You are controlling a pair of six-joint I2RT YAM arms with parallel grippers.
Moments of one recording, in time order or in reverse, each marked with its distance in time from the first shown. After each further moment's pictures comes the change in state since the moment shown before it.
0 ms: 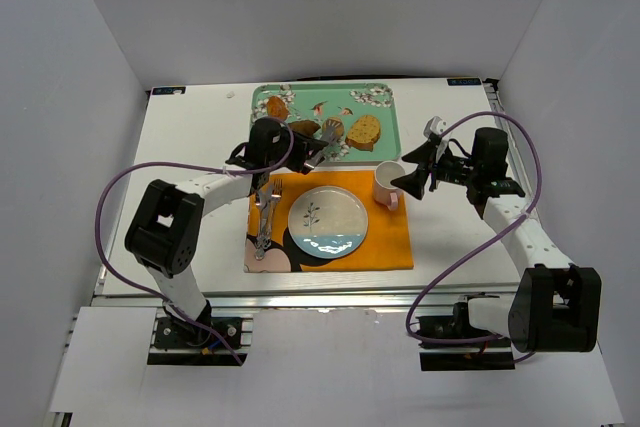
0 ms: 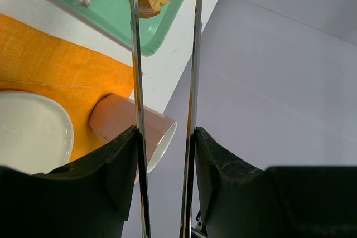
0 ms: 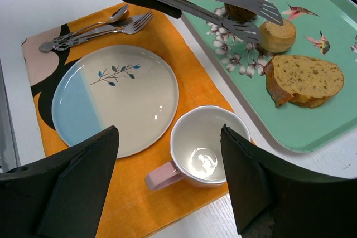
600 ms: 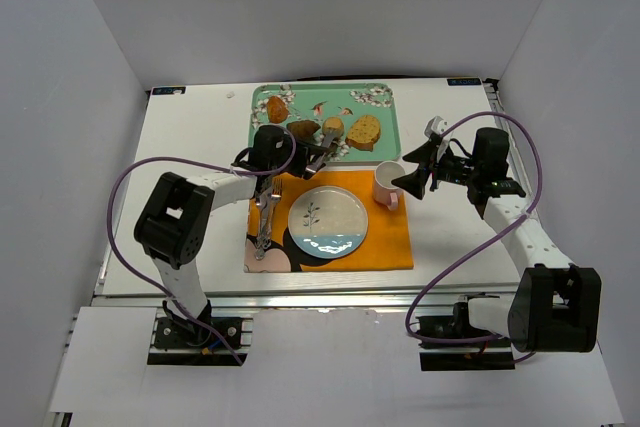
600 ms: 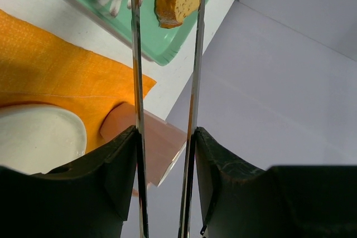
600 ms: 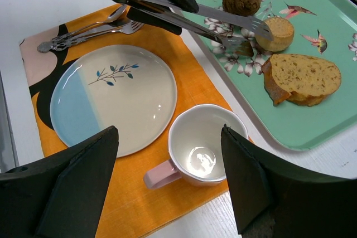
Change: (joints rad) left arm 0.000 0.077 -0.024 0.061 0.002 -0.057; right arm -0.007 0.000 -0.002 0.002 0.000 0.001
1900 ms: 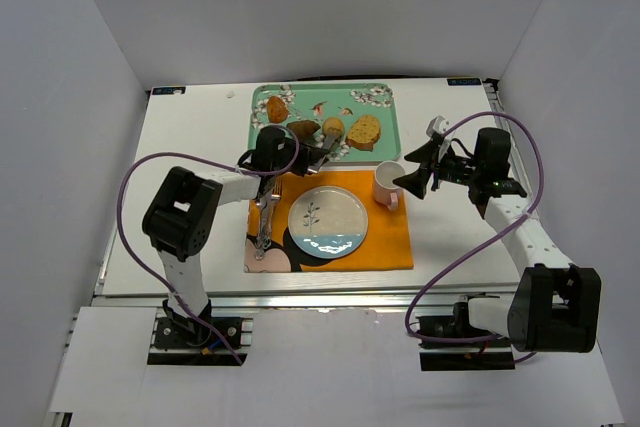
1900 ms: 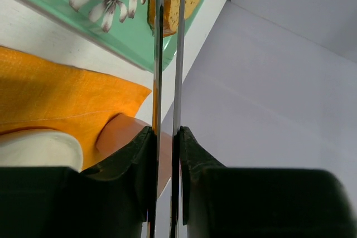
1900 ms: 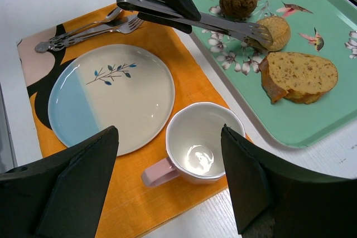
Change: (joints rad) left arm 0.002 0.073 0.003 0.126 0.006 -0.014; right arm -0.010 0.000 -0.001 0.000 -0.001 -0.001
